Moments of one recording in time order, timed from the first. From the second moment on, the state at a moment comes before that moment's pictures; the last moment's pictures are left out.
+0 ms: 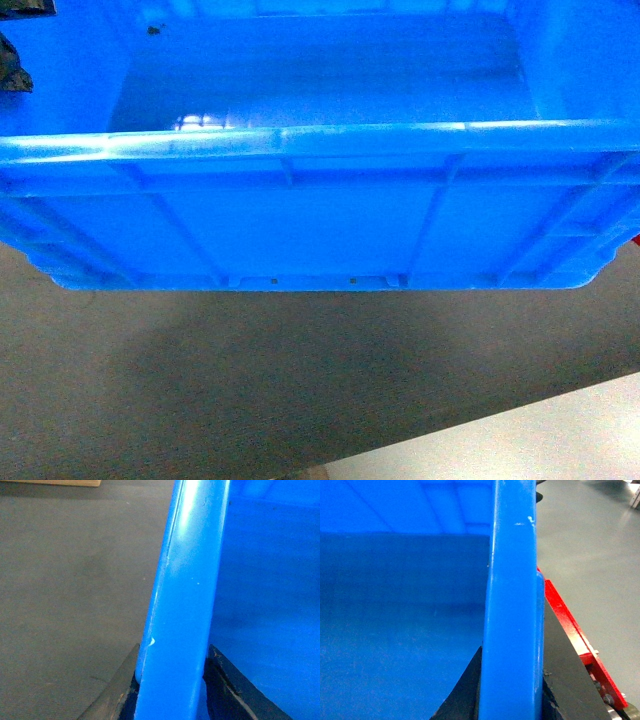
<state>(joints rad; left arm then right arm) -0.16 1.38 0.83 0.27 -0.22 -0.15 0.20 1.53 1.15 0.08 0.12 0.07</state>
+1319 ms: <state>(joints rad) -0.16 1.38 0.83 0.27 -0.22 -0.15 0.20 1.53 1.15 0.08 0.12 0.07</state>
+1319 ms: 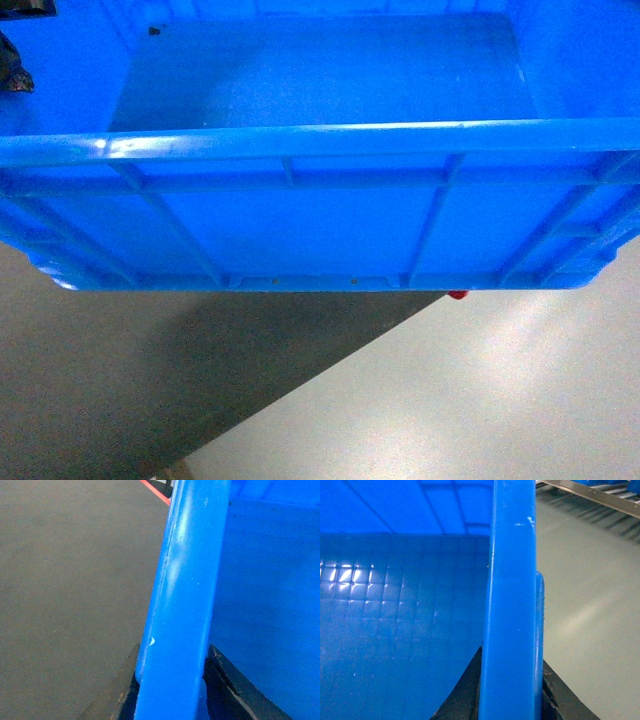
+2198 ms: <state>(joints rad) -0.16 1.38 0.83 0.27 -0.22 -0.15 0.20 1.53 1.15 0.08 0.12 0.07</state>
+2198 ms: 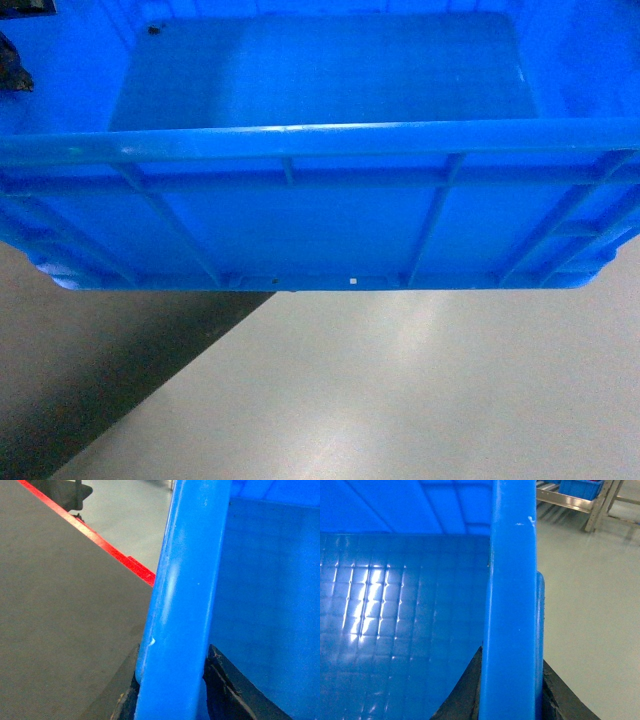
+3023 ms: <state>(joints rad) -0.16 1.38 0.83 0.27 -0.22 -0.15 0.20 1.53 1.15 0.09 0.12 0.07</state>
